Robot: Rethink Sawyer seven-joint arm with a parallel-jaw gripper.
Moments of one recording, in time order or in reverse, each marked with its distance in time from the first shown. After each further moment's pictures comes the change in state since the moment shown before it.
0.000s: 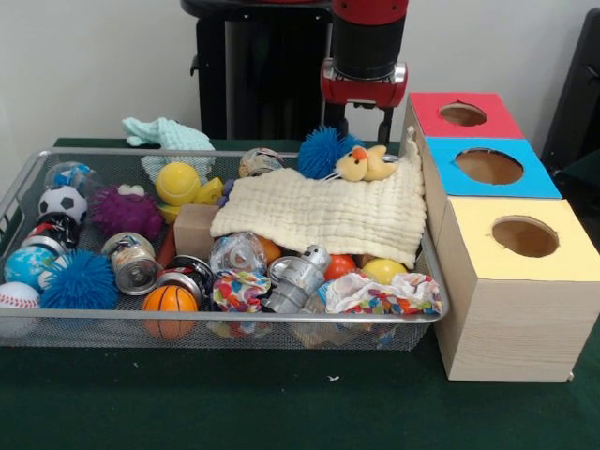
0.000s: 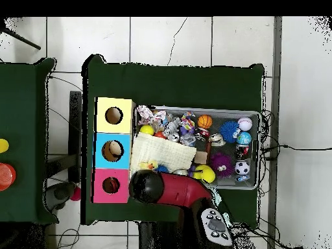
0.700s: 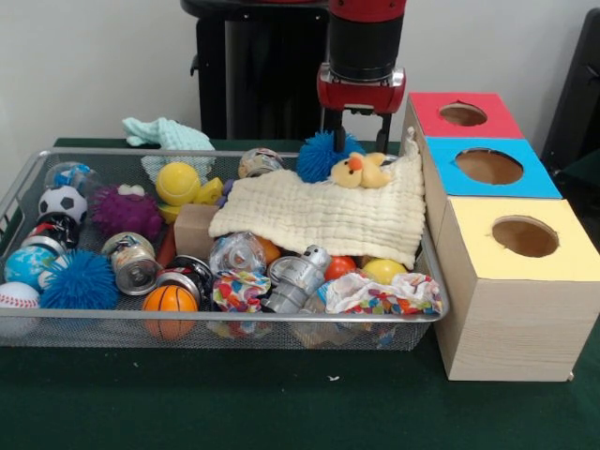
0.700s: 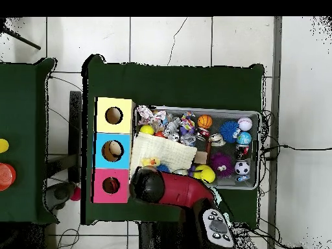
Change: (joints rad) arm -0.003 -0.010 0.001 0.000 0.000 -0.082 0.000
